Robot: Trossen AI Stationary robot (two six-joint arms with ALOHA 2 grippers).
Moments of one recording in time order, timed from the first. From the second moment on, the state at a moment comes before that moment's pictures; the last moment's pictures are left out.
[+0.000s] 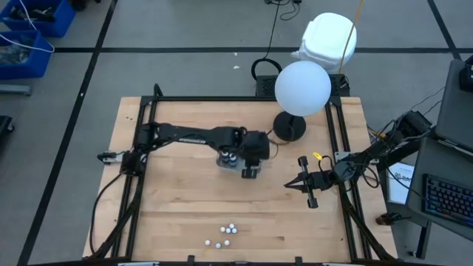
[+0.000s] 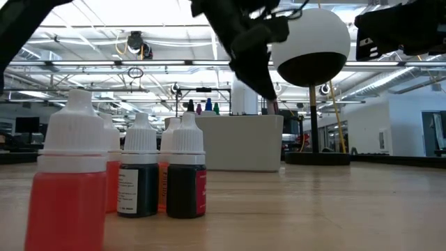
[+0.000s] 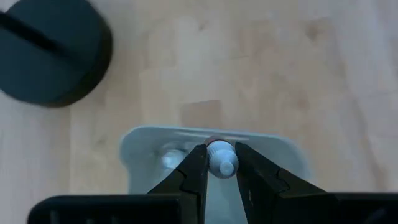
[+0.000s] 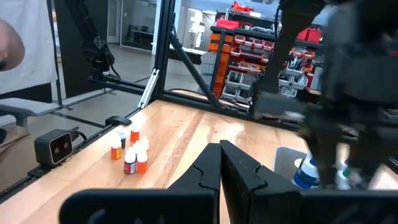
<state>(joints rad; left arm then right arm) 0.03 2.10 1.84 -0.72 -0.01 0.18 0.54 1.01 0.11 0.93 0.34 -0.16</state>
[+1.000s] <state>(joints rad) 0.16 2.19 1.83 -0.69 0.03 0.20 0.54 1.01 0.11 0.92 0.37 -0.17</state>
